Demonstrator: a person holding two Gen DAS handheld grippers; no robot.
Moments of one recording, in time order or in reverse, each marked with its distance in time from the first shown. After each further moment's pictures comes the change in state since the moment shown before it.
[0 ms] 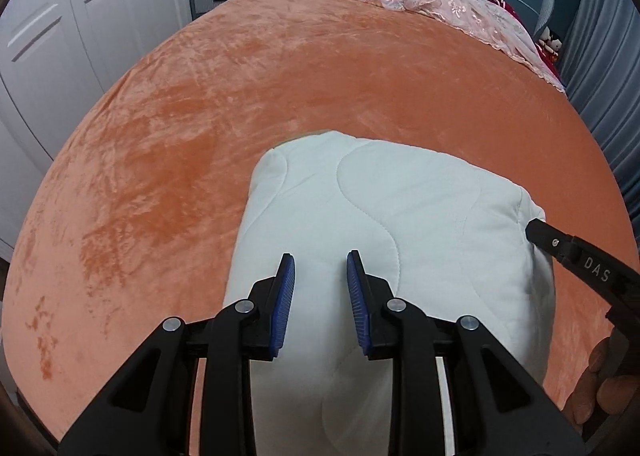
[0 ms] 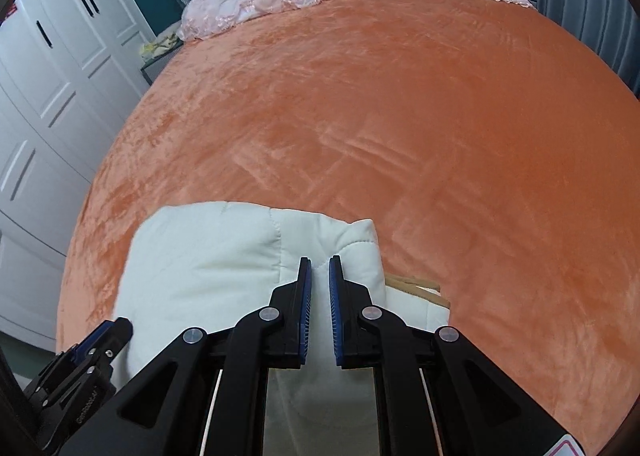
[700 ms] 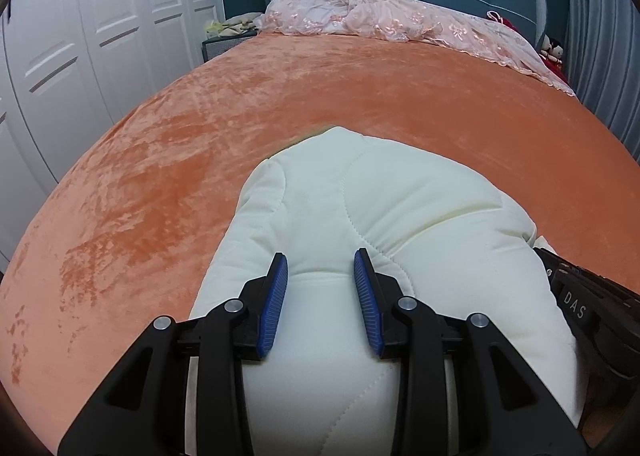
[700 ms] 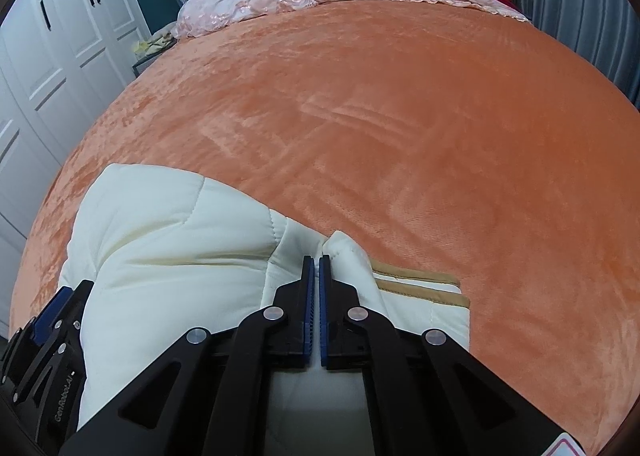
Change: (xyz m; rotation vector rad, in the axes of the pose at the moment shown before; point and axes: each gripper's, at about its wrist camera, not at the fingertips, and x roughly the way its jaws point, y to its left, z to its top) left arm 0.043 -0.018 -0.034 0.062 -0.227 0.103; right arm 0.056 -0.010 -0.045 -0.045 -0.110 -0.043
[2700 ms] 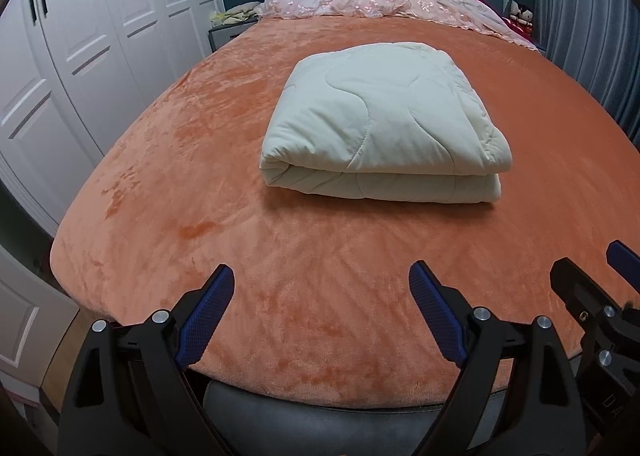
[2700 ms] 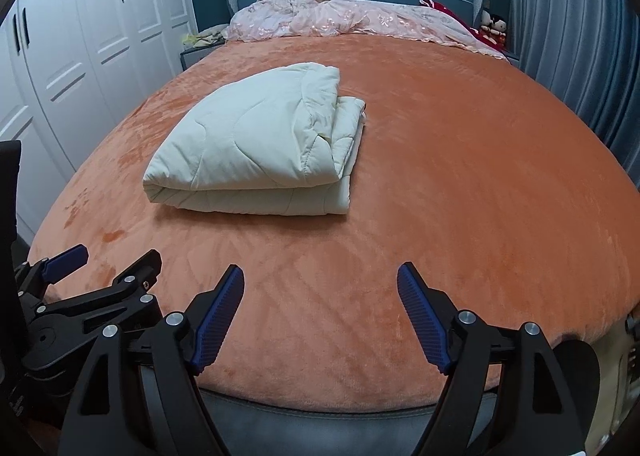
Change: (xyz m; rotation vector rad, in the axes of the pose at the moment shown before) left arm -0.250 0.031 -0.182 0.082 0.082 -0.013; right arm -0.282 -0.030 -0.234 -0.152 -0.088 -0.026
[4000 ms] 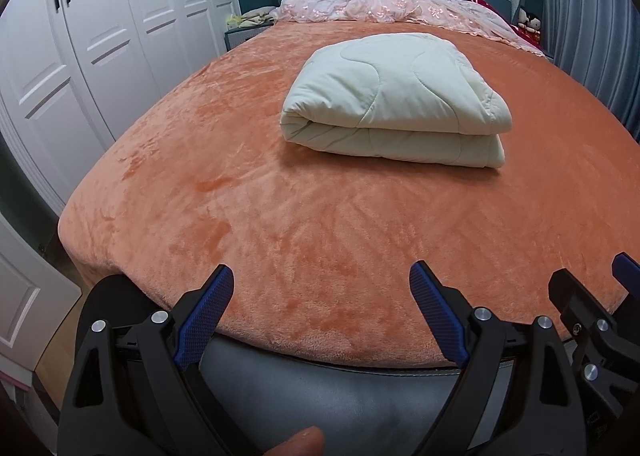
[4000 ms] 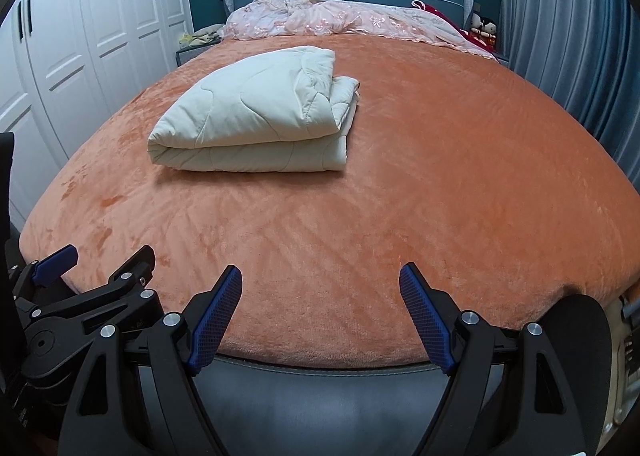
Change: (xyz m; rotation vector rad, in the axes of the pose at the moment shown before) left arm -0.011 0.002 -0.056 -0.030 -0.044 0.039; right arm -0.014 0.008 -0.057 -0.001 -0.021 -0.041
